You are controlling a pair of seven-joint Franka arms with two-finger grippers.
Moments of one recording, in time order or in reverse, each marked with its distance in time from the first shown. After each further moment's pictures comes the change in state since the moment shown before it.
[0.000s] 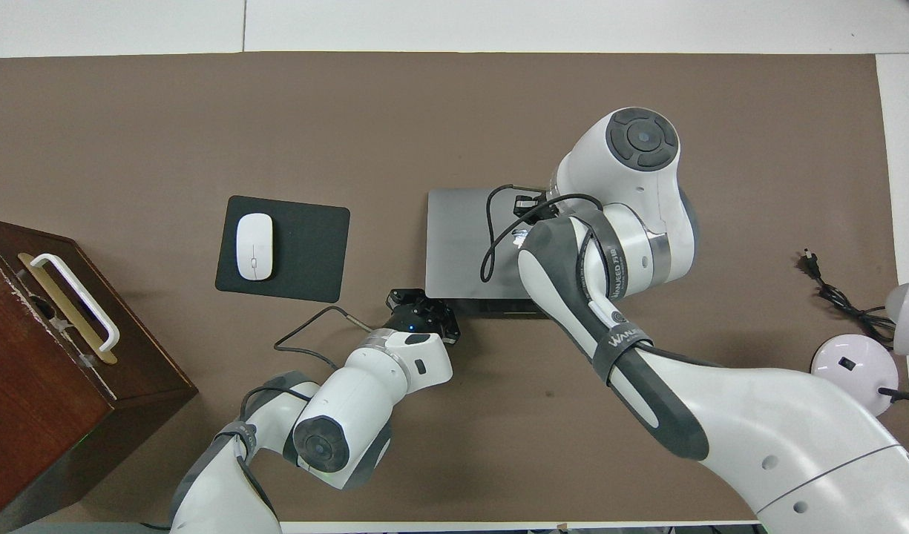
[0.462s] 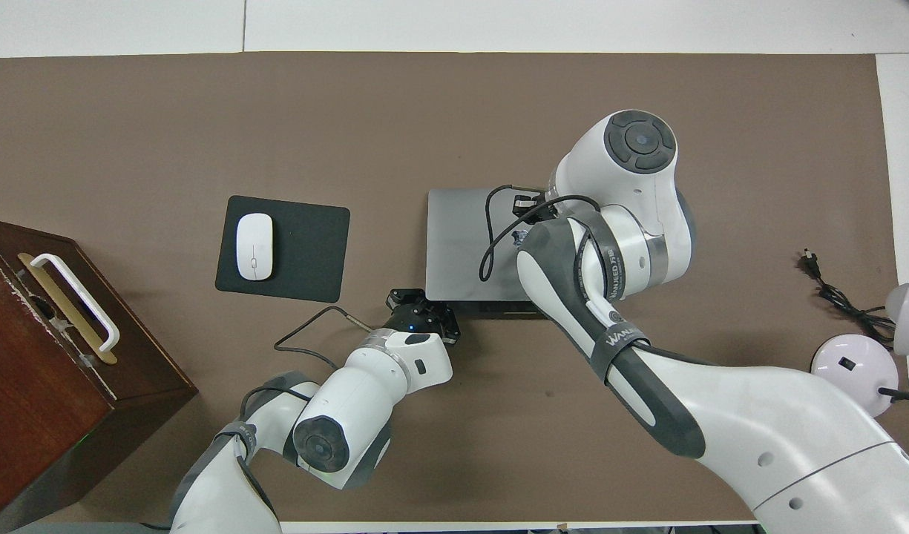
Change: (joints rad) left arm 0.000 0.000 0.000 0.000 0.000 0.000 0.000; right arm 0.001 0.005 0.000 -0.005 0.000 0.020 0.000
